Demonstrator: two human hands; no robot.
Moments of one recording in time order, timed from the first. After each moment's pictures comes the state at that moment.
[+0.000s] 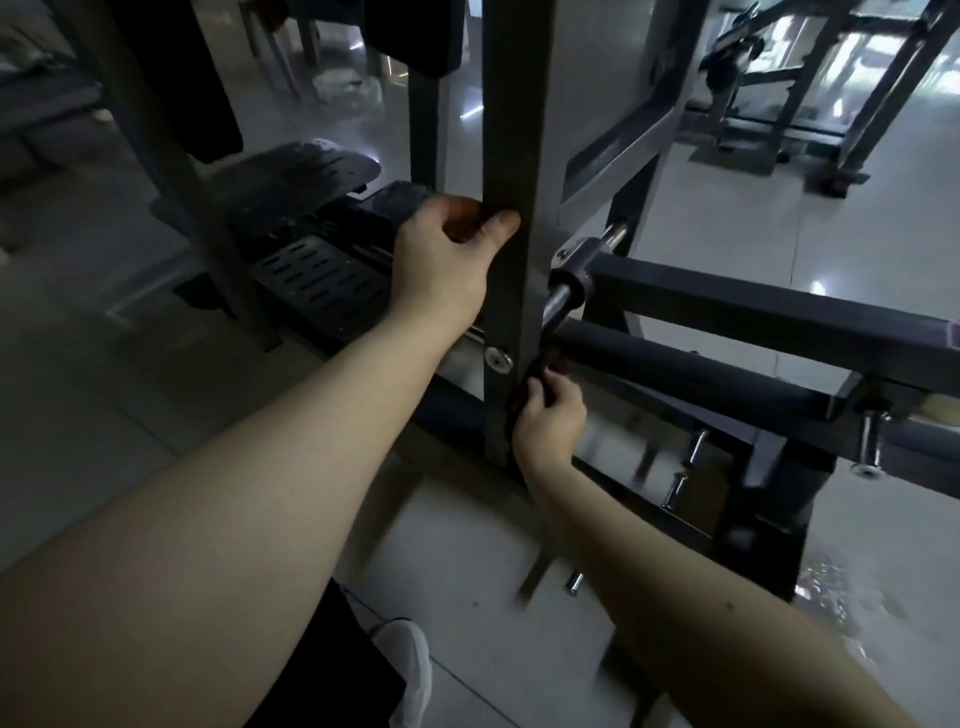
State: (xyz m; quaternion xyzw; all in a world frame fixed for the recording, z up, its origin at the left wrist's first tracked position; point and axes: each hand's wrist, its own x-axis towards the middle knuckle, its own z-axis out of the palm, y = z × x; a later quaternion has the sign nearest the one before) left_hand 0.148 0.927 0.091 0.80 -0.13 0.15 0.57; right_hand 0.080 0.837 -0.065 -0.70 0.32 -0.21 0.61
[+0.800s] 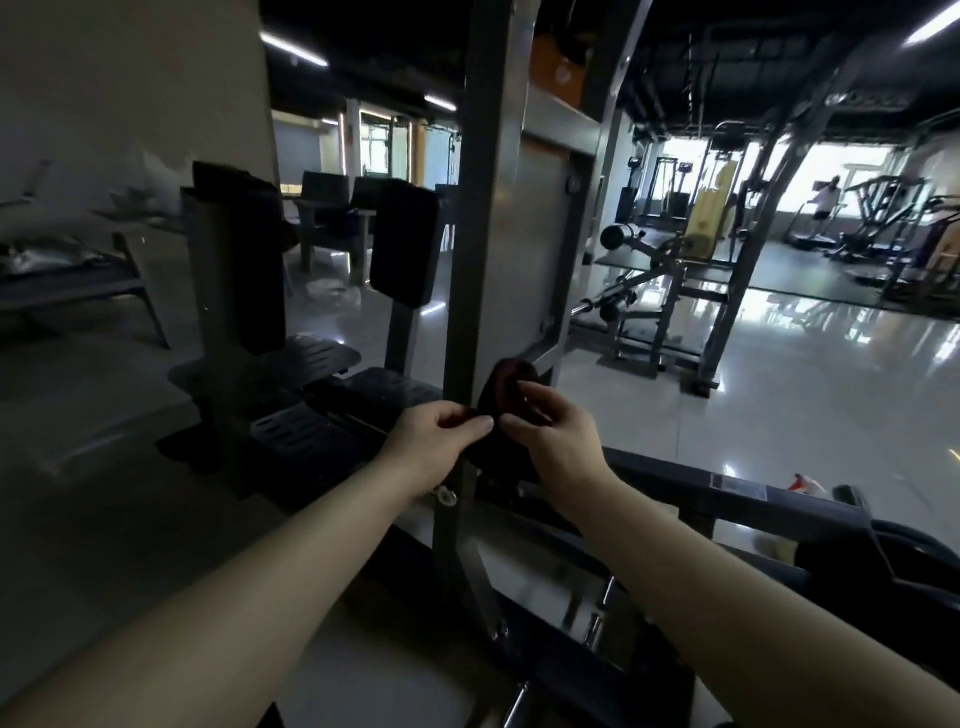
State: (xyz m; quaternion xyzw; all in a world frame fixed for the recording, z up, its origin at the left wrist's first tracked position) left_hand 0.018 0.956 0.164 0.78 -0.17 -0.05 0.60; right_hand -0.048 0.802 0.180 -0.68 0.08 -0.16 0.71
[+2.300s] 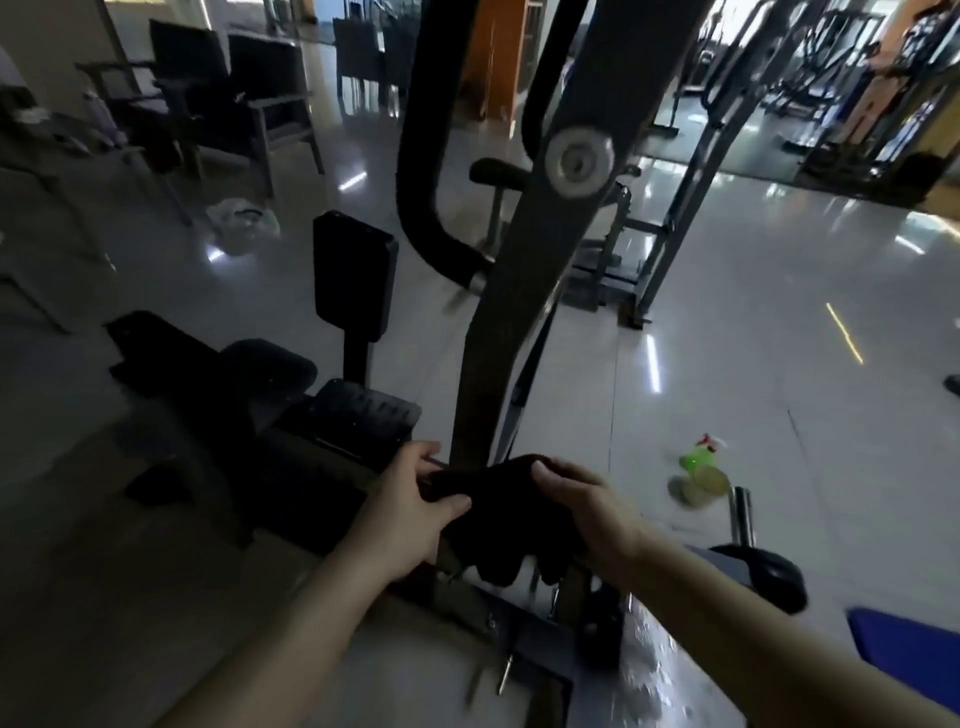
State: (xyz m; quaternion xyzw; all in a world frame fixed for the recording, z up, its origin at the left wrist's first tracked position) left_hand 0.119 0.990 0.446 0.82 -0.16 -0.20 0.51; right_hand 0.014 0.801 0.487 -0.60 0.28 0.02 0.75
